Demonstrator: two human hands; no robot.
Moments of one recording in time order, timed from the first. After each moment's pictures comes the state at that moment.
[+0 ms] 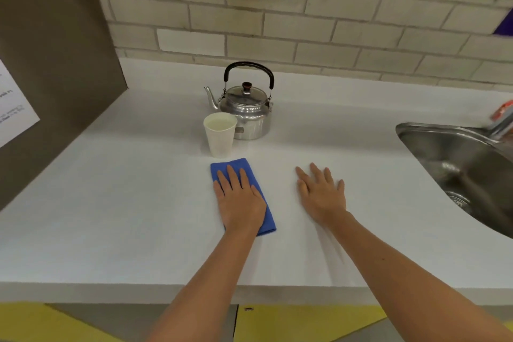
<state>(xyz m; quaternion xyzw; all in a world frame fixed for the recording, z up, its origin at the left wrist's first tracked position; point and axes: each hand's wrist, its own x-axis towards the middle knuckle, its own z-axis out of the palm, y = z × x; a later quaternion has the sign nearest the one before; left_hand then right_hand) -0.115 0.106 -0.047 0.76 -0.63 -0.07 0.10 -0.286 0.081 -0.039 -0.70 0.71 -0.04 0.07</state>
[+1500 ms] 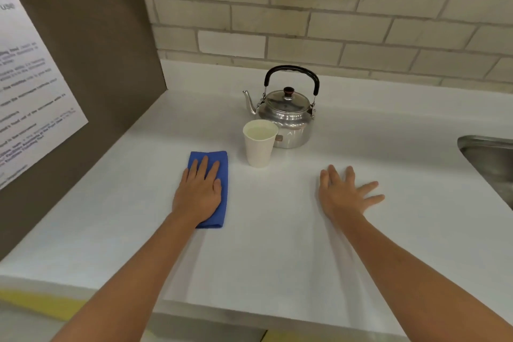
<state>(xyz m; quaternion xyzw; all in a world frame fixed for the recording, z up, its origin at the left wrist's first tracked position) 0.057 0.067 -0.055 0.74 -0.66 -0.07 0.10 -0.228 0.030 -0.039 -0.56 0.82 -0.06 0.11</state>
